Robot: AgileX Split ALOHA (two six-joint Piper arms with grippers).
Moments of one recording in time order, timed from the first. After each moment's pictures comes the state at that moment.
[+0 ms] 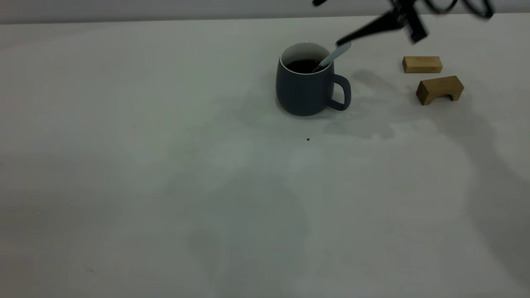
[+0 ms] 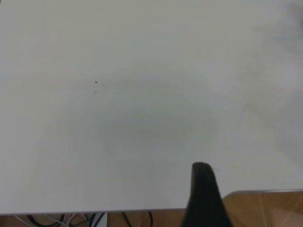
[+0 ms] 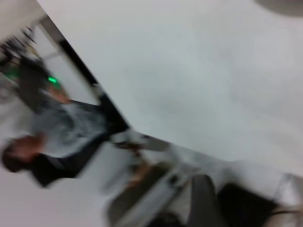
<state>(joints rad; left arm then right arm) 0.05 -0.02 -0.49 -0.06 1.14 0.04 0.08 2.32 -1.61 1.08 1.17 -0.10</state>
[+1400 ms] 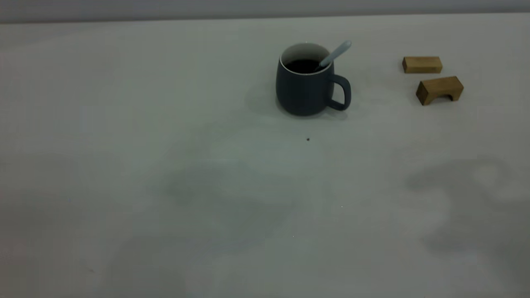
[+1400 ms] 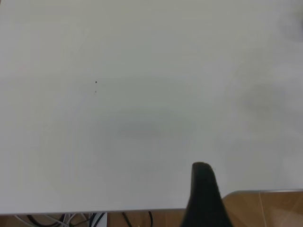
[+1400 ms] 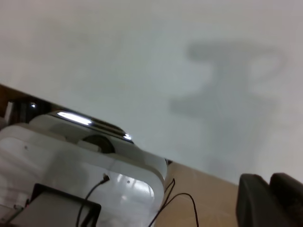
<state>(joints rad) 0.05 -0.02 -0.49 -0.06 1.14 0.04 0.18 1.25 -1.10 0.14 1.23 -0.19</state>
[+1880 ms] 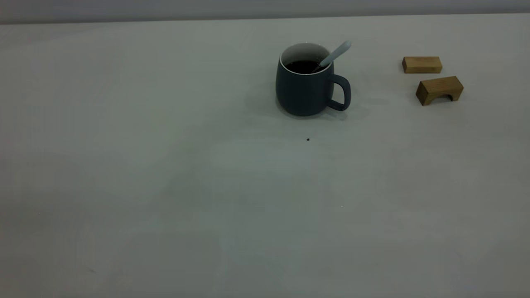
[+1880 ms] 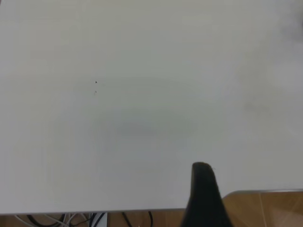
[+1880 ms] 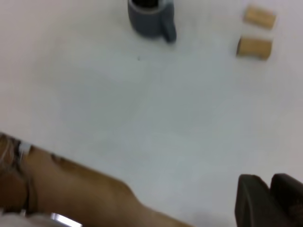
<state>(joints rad) 0.05 -0.02 -0.49 -0.06 1.14 0.04 0.17 0.54 -0.88 0.16 1.20 -0.19</state>
